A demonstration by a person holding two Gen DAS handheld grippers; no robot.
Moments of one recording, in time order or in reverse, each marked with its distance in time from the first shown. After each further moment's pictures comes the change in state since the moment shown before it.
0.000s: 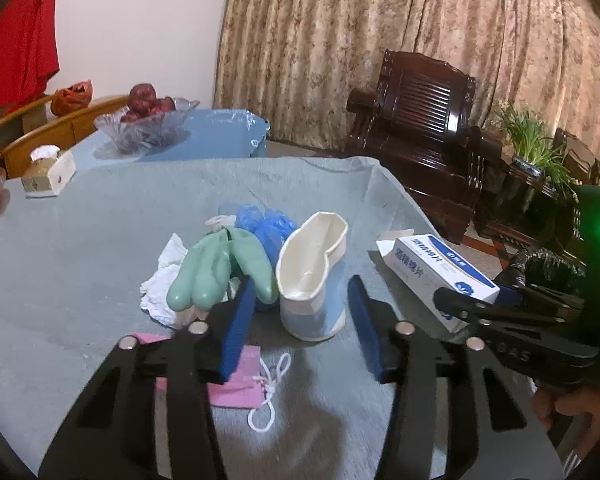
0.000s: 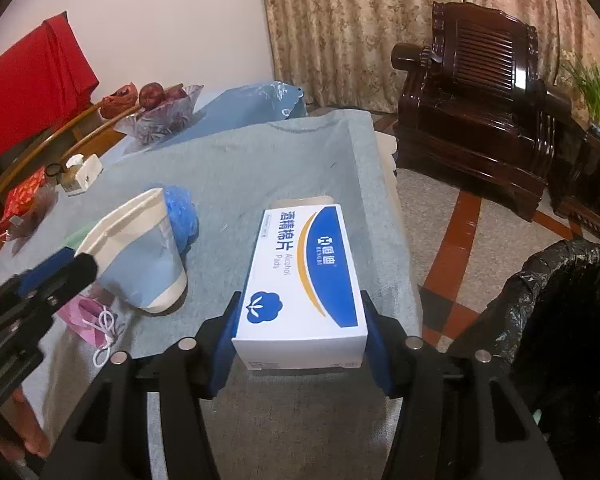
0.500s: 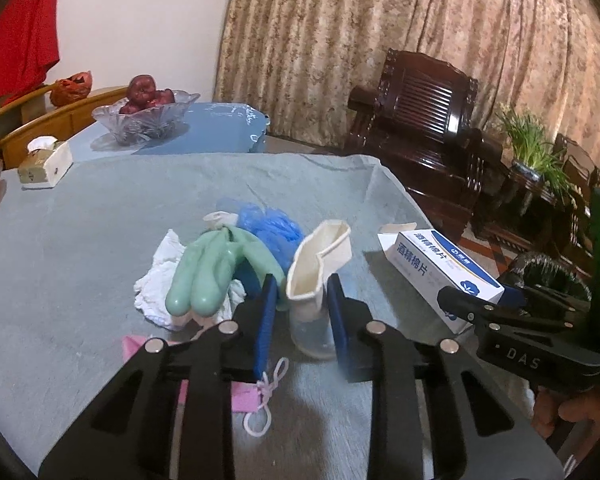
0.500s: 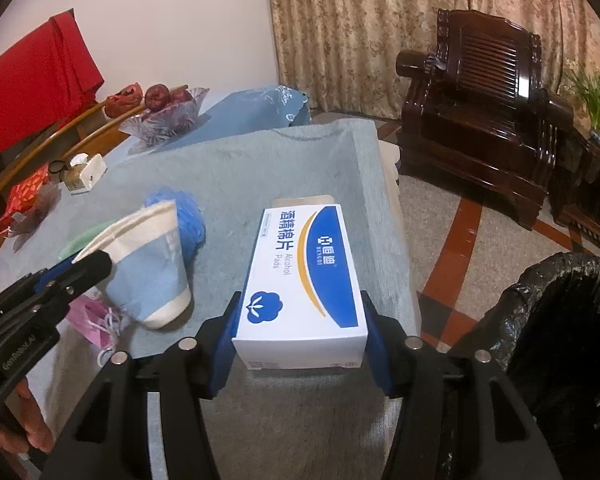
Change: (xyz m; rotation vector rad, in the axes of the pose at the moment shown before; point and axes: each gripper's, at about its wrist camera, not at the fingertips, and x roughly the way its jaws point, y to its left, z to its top) left arm -0.005 0.000 0.002 -0.031 0.004 -0.005; right arm -0.006 0.005 0.002 -0.021 -0.016 0.003
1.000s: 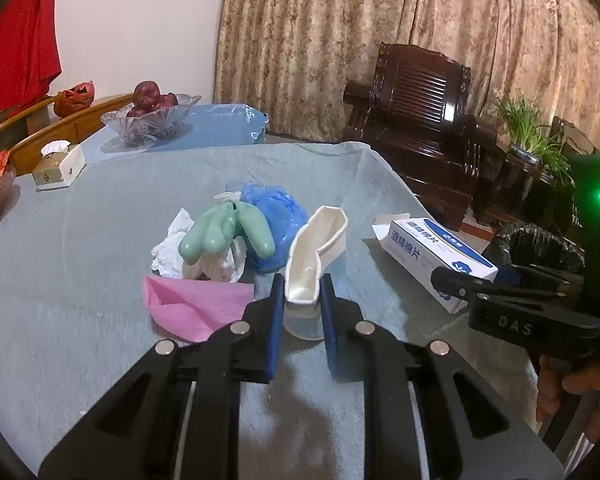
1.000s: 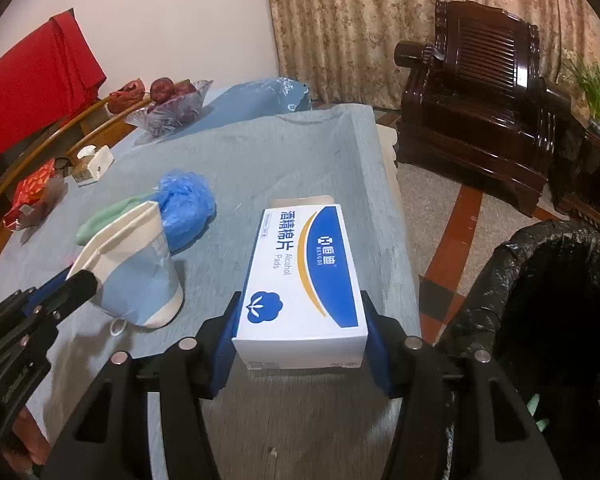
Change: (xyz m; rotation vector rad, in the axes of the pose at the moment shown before) left arm -0.031 -0.010 -0.029 0.059 0.006 0.020; right arm -0.019 0.000 -0.021 0.012 0.026 0.011
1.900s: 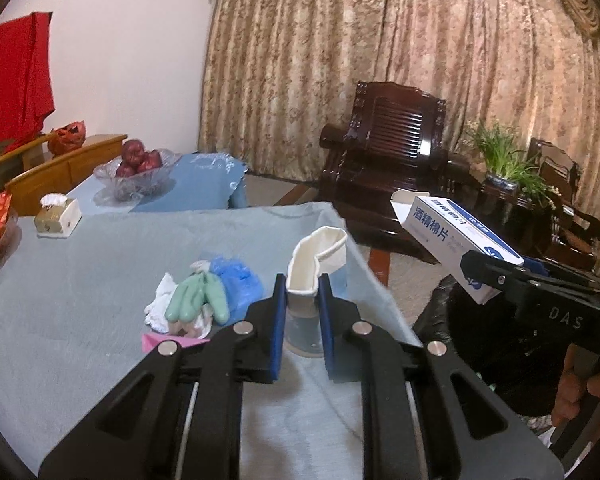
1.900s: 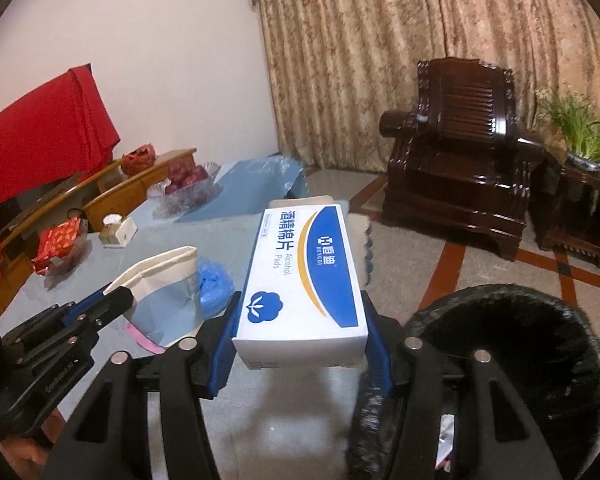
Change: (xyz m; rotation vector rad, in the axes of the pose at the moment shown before) left arm -0.070 -0.053 0.045 0.031 -0.135 -0.057; right arm -0.129 -0.023 0.024 0.024 -0.239 -0.003
